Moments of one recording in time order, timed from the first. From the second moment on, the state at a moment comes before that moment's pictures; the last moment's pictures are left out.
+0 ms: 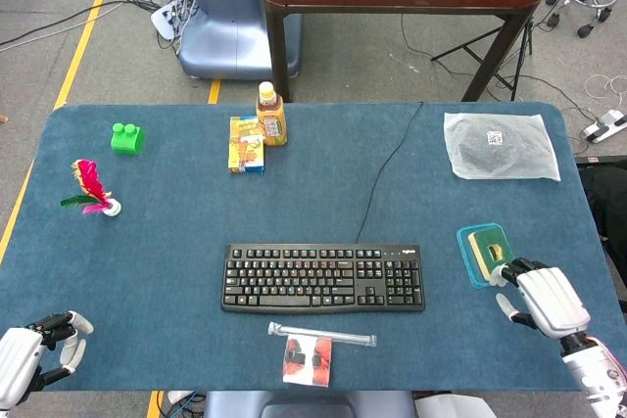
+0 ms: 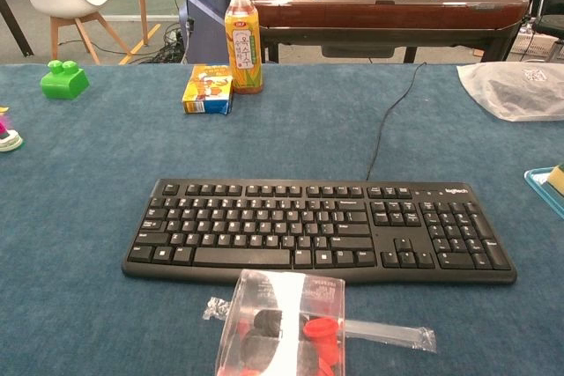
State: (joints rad) left arm 0.00 -1.12 0.13 -1.47 1.79 1.68 -0.38; right arm 0.19 -1.03 -0.08 -1.66 -1.61 1.33 0.04
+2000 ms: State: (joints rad) left arm 0.02 -1.10 0.13 -1.48 1.79 1.73 -0.43; right arm 0.58 -1.34 0.08 -1.64 -1.26 0.85 -0.39
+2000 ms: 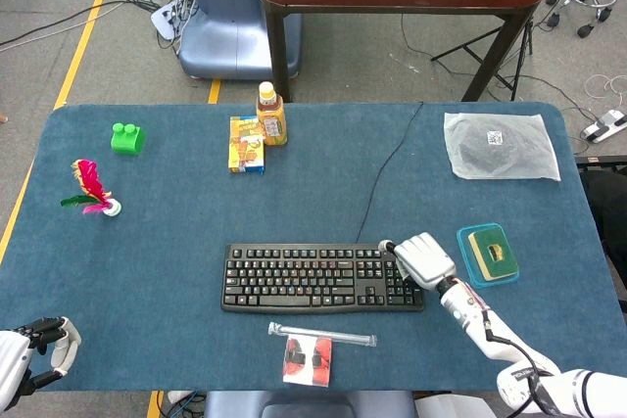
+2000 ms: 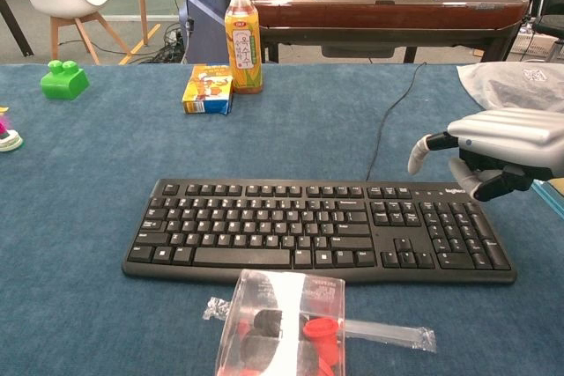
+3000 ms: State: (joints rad) left arm 0.02 -1.10 0.13 -1.48 1.79 1.73 -0.44; right arm 0.64 -1.37 0.04 -1.62 -1.22 0.84 -0.40
